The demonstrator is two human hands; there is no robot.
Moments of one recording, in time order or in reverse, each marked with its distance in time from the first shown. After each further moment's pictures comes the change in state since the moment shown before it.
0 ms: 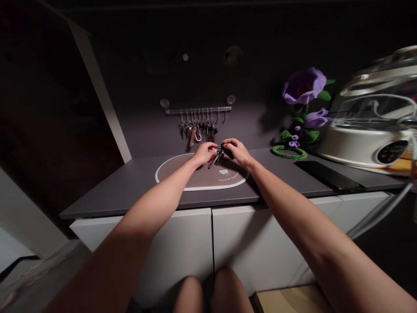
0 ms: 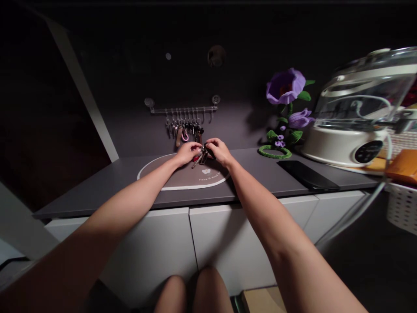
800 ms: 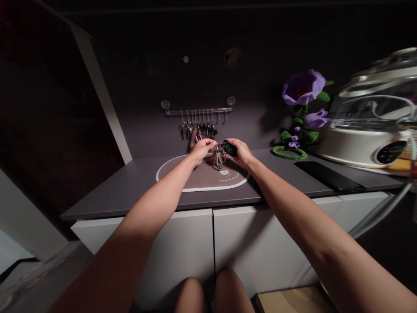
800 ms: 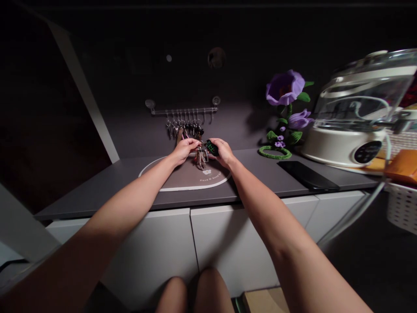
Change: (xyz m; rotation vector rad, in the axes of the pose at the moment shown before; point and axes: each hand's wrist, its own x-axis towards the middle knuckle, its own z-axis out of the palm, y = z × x) left_hand 0.010 0.002 -0.008 -0.421 -0.045 -0.121; right_hand 0.002 -0.002 0.001 0.398 0.014 0.106
